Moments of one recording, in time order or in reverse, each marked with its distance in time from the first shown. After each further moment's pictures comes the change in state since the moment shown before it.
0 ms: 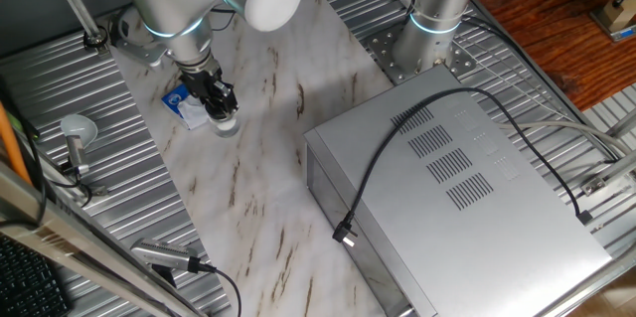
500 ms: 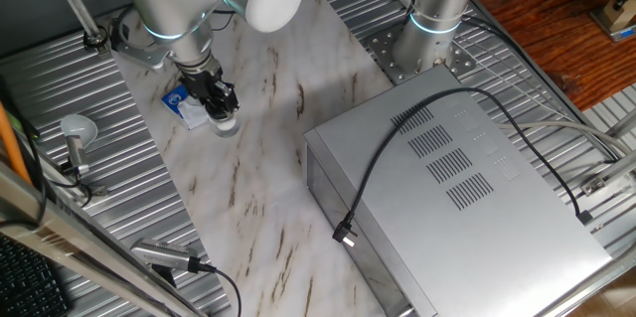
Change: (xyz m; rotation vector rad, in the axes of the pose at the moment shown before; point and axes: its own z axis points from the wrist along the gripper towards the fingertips) arm 0.000 0.000 0.000 0.007 0.003 -0.058
